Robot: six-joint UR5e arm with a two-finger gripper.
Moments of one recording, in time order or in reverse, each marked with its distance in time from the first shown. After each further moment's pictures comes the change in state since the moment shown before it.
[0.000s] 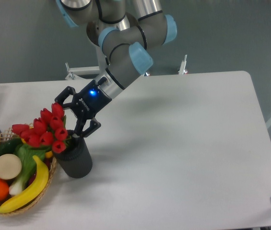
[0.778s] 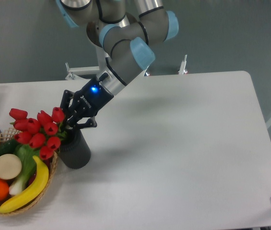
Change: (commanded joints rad) arm 0.028 0.047 0.035 0.000 -0.002 -0.080
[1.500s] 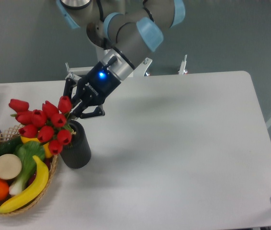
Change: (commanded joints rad) arm 0.054 0.060 0.055 0.002 -0.071 -0.216
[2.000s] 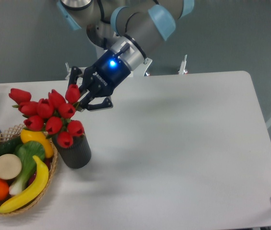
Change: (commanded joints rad) arm 0.060 0.000 0.066 0.000 -0.150 -0.071
